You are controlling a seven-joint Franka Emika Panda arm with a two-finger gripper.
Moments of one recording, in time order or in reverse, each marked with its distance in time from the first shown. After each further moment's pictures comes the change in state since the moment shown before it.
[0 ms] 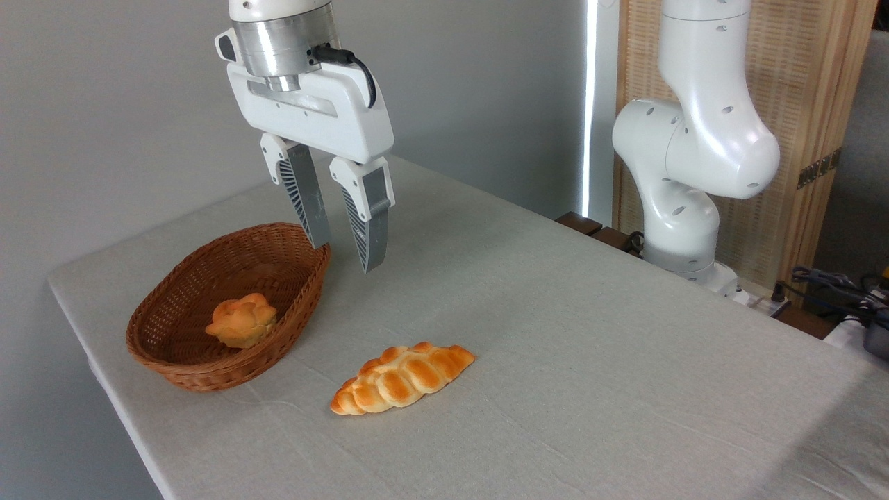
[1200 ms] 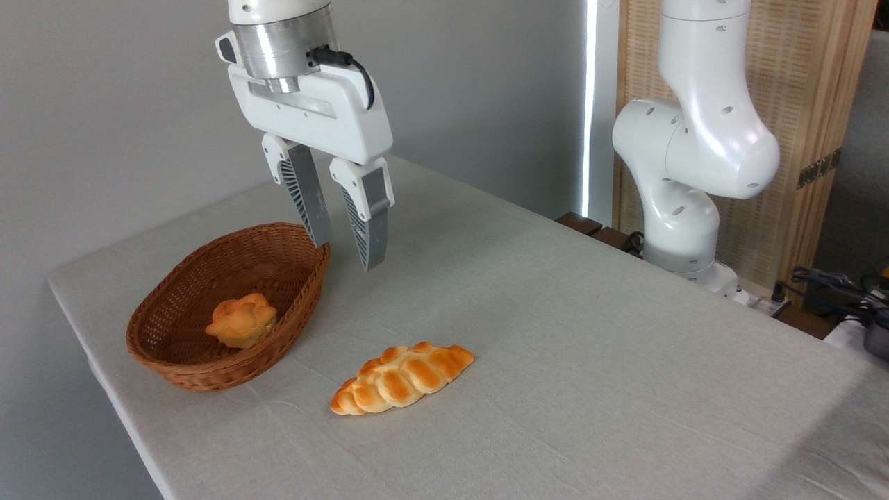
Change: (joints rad) arm -0.006 0.003 -0.014 -0.002 -0.004 -0.009 -0.001
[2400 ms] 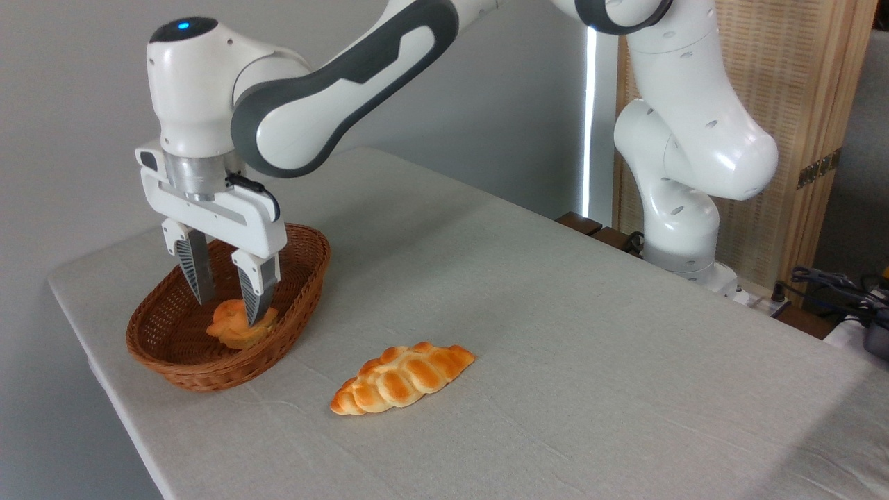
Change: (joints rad) arm -0.058 0.334 -0.230 -0.007 0.010 0.519 -0.531
